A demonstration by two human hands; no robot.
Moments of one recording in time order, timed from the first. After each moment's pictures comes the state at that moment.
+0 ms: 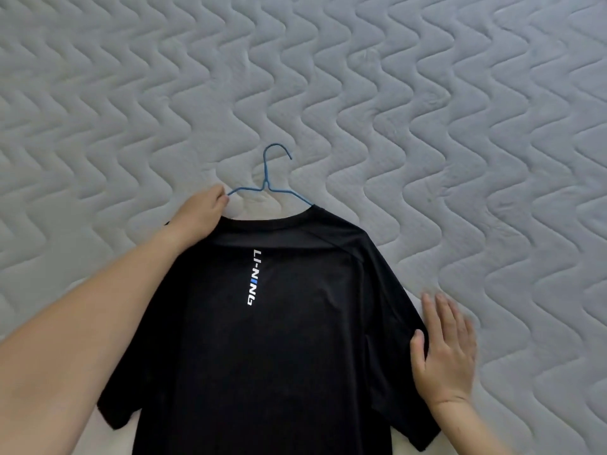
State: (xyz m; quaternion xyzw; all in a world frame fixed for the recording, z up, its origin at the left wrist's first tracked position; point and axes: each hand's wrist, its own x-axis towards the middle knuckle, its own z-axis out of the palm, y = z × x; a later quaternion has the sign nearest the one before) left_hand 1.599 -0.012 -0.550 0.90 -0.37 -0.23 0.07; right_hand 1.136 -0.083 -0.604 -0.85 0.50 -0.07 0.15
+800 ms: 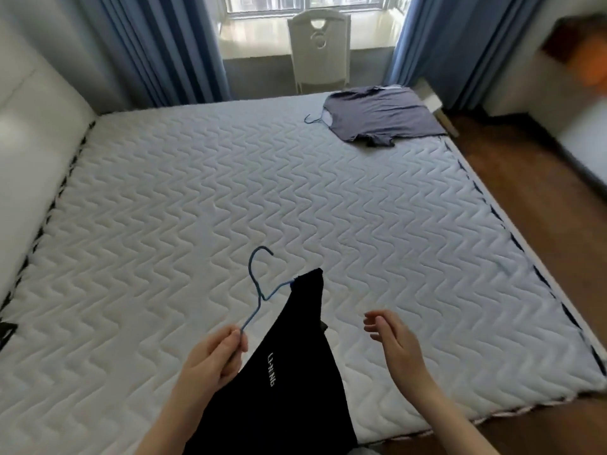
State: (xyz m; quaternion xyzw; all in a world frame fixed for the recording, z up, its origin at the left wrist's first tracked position) left_hand 1.300 0.214 -0.085 0.62 -0.26 -0.53 0.52; right_hand 1.029 0.075 -0.169 -0.59 0.55 -0.29 0.52
